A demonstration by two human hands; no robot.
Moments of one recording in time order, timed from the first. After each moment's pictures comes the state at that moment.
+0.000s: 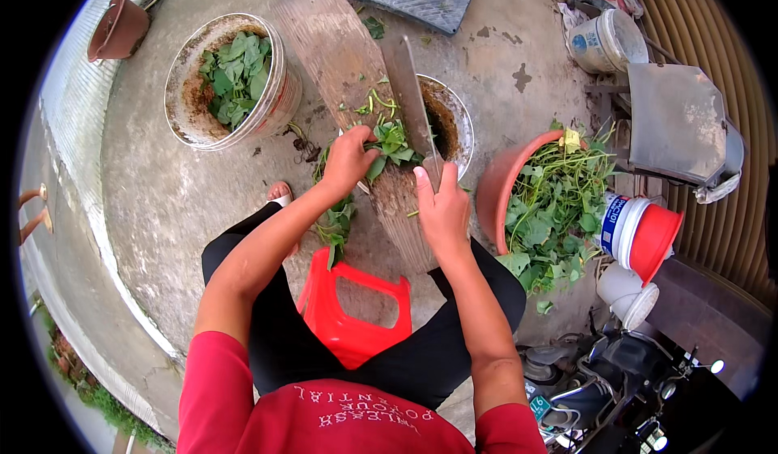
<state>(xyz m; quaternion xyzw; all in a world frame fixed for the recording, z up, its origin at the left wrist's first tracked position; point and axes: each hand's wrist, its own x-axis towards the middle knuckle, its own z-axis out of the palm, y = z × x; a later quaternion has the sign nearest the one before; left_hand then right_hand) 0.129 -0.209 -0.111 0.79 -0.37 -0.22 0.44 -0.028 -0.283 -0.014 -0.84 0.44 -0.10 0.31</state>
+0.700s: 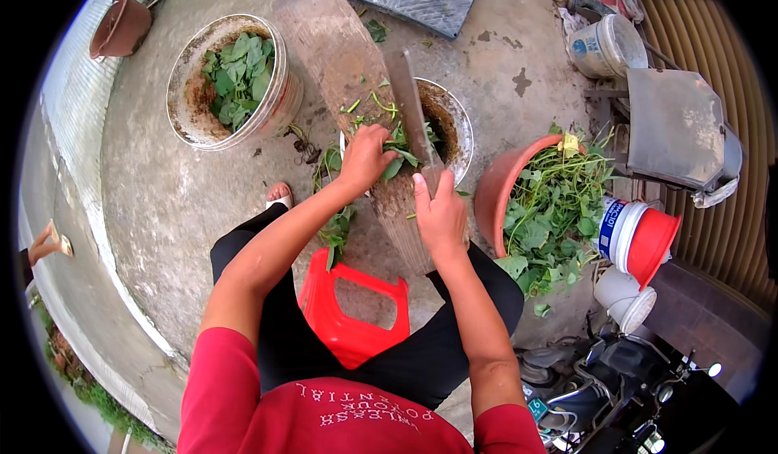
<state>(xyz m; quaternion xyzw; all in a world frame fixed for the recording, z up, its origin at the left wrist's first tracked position) 0.121 -0.228 -0.114 0.77 -0.42 -0.22 0.43 -0.031 -0.280 -0.027 -0.86 0.44 -0.08 0.26</state>
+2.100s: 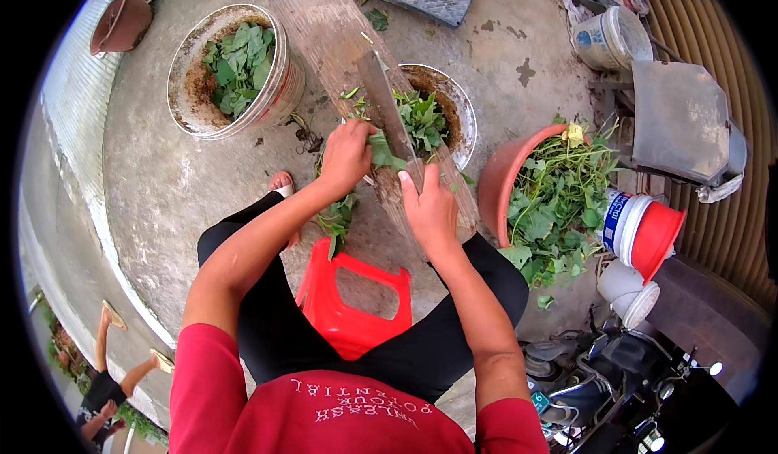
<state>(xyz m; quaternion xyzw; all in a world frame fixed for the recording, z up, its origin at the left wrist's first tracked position) 0.124 -0.193 -0.110 0.79 -0.48 -0.12 0.37 -0.034 -0.265 -0.028 -0.85 0.42 -0.03 0.30</state>
